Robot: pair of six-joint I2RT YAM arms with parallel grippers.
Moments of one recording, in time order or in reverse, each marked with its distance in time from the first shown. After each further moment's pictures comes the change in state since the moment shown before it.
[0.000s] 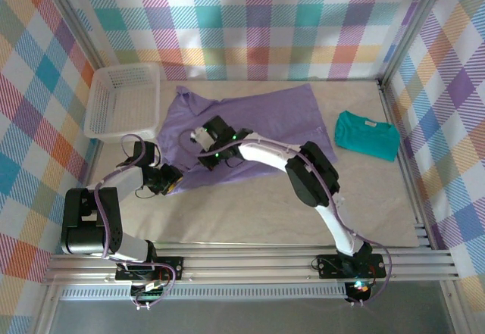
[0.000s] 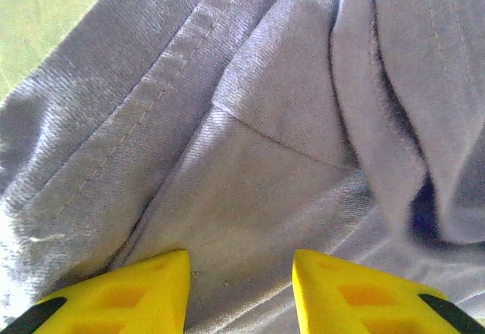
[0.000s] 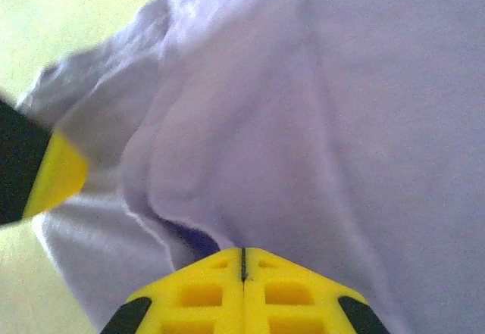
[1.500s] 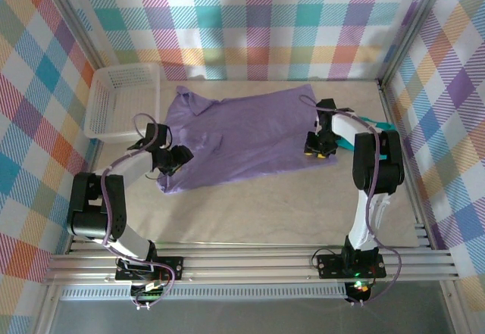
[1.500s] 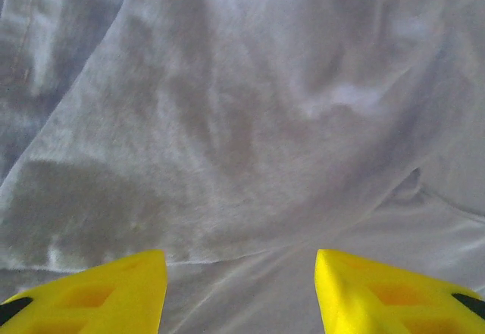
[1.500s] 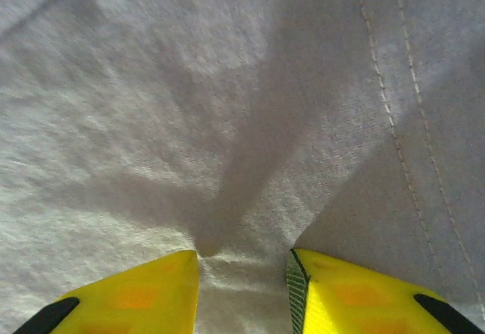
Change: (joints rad) left arm -0.121 0.116 0.183 0.044 -0.073 0.021; right arm -0.702 -0.272 -0.446 -0.381 0.152 0.299
